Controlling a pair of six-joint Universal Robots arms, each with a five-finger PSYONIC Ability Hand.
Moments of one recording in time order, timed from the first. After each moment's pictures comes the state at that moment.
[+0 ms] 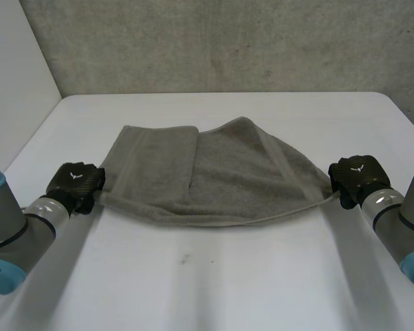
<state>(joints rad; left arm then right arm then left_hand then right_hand) 4.63 -2.05 -1.81 3.55 -1.29 3.59 1.73 -1.09 1.70 -0.28 1.45 2.65 1.14 1.18 1.18 1.18 0.97 1.38 1.20 1.19 1.20 1.00</state>
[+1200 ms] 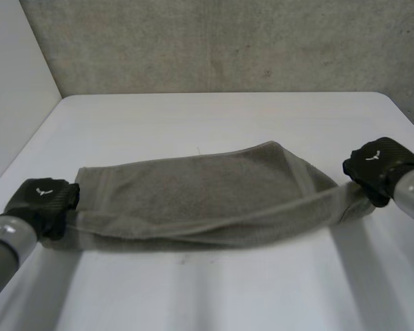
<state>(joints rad) 4.61 -1.64 -1.99 3.21 -1.47 3.60 1.73 -1.37 1.60 0.22 1.43 2.28 1.17 1.22 1.22 1.22 1.01 1.38 1.20 1.19 1.20 1.00</state>
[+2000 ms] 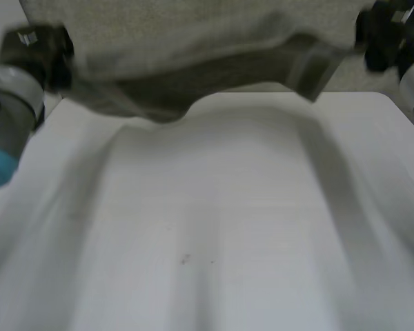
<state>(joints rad) 4.46 -1.90 -1.20 3.21 -1.61 3.28 1.77 -1.29 1.23 -0.16 1.39 2.72 1.17 1.22 1.22 1.22 1.01 1.38 1.20 1.19 1.20 1.00</state>
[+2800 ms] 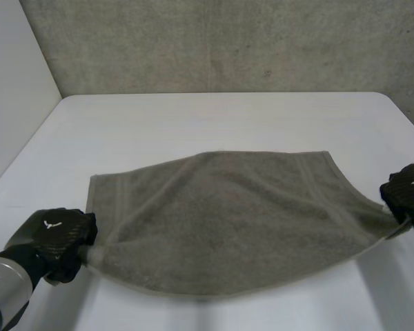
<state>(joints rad) 4.50 -1.38 -2.08 2.94 -1.47 3.46 1.51 -1.69 1.77 0.49 1.28 2.16 1.17 1.22 1.22 1.22 1.01 1.38 1.20 1.19 1.20 1.00</state>
